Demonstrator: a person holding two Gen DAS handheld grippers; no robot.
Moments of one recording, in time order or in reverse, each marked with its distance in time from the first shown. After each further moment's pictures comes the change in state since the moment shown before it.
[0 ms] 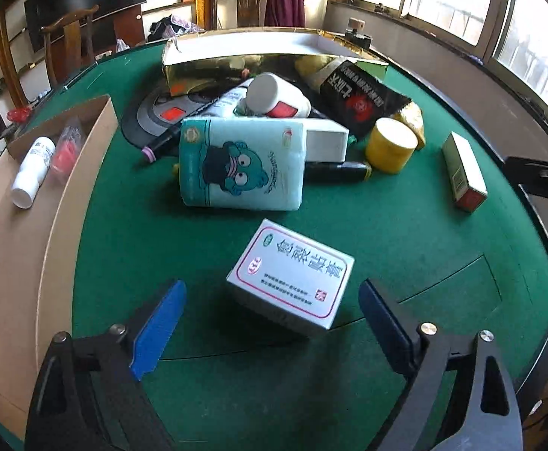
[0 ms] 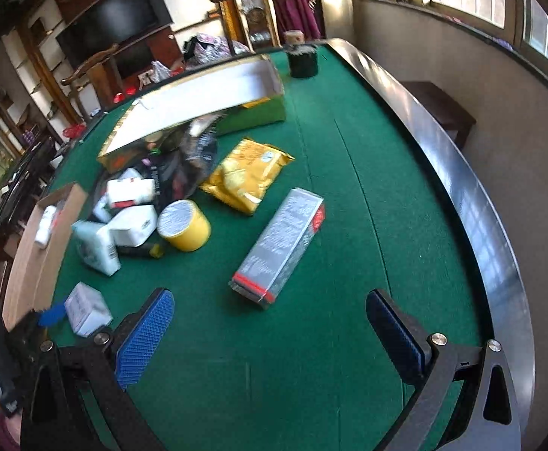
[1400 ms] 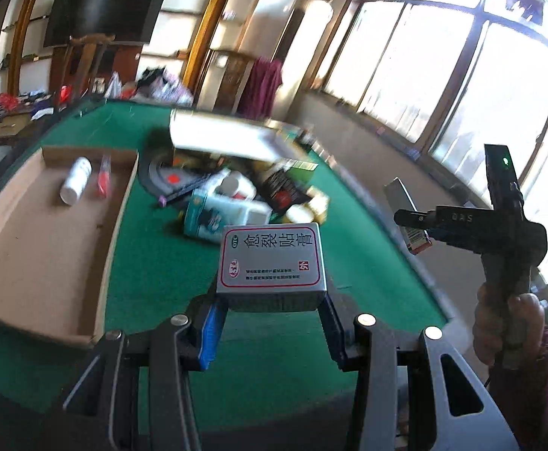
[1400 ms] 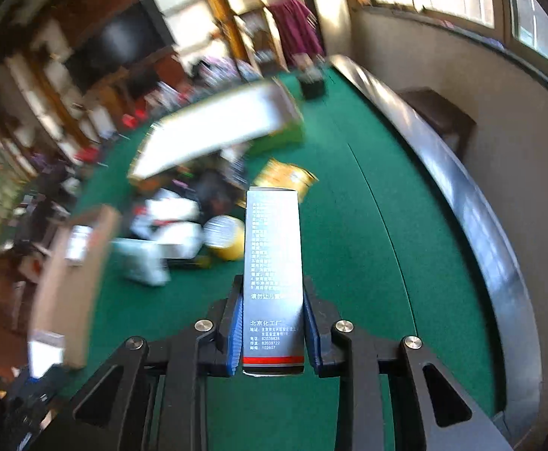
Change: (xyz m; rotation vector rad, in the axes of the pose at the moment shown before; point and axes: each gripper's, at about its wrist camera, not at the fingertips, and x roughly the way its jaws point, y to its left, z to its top) left arm -0.167 0.015 -0.054 -0.140 -0.329 -0.268; right arm -0.082 0.028 -0.013 0.019 -0.123 0.091
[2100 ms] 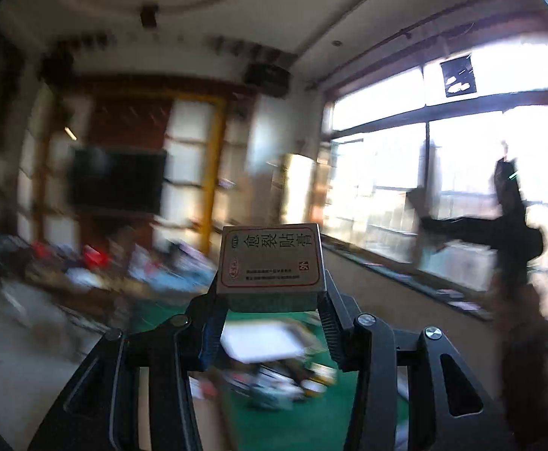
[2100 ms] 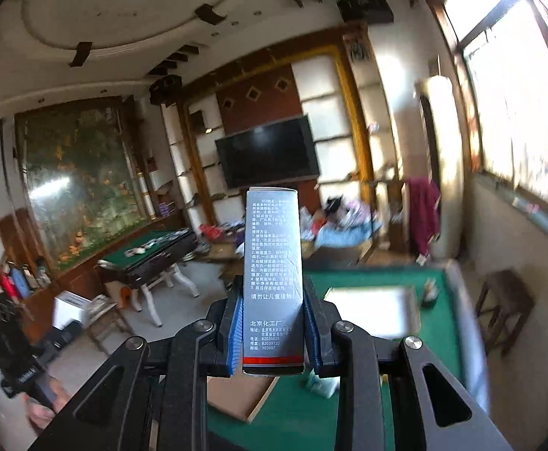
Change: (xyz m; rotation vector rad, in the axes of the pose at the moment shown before) left arm -0.349 -0.062 0.174 0.245 -0.552 0.169; right arm -0.344 0.194 0.084 -0.328 -0.464 0.325
